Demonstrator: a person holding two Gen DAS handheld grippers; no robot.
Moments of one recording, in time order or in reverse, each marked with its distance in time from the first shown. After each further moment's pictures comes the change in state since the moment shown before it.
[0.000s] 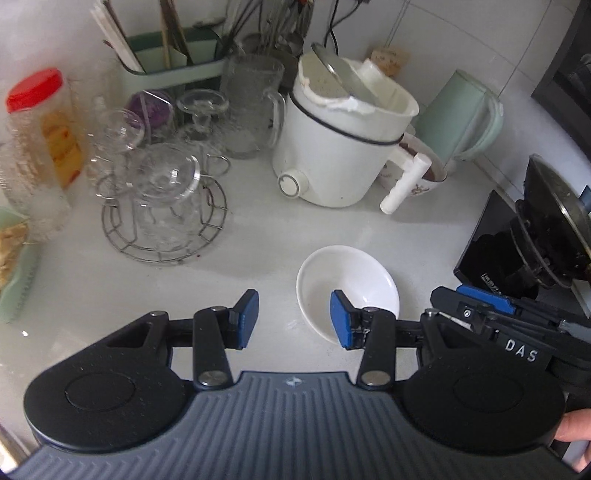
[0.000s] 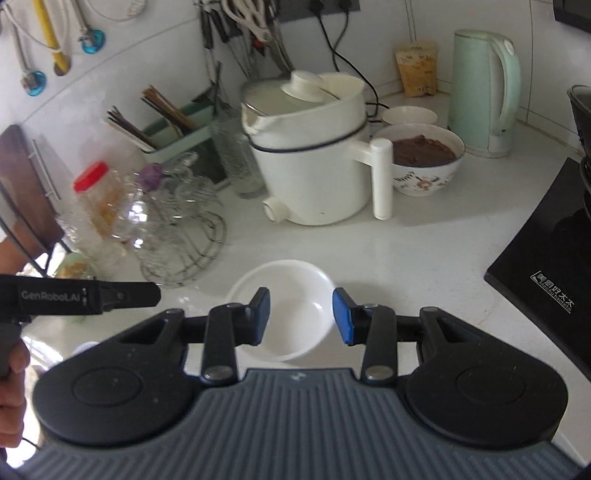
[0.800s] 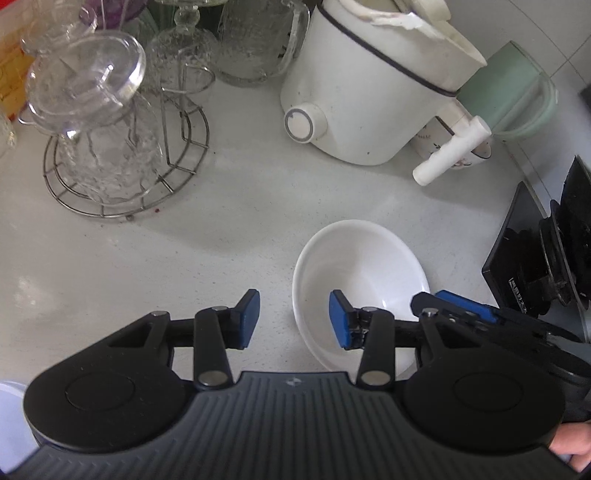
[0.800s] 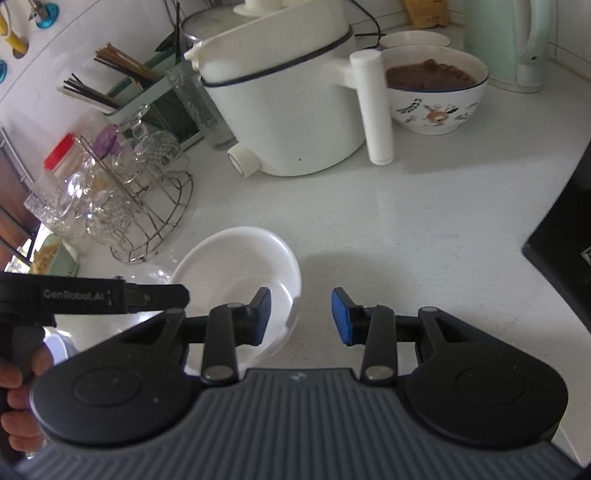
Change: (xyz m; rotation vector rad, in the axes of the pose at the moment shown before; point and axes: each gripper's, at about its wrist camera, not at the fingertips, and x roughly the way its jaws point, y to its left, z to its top) left arm 0.106 0.010 0.006 -0.139 0.165 -0.023; right arm 0.085 -0.040 0.000 0.050 0.184 0.080
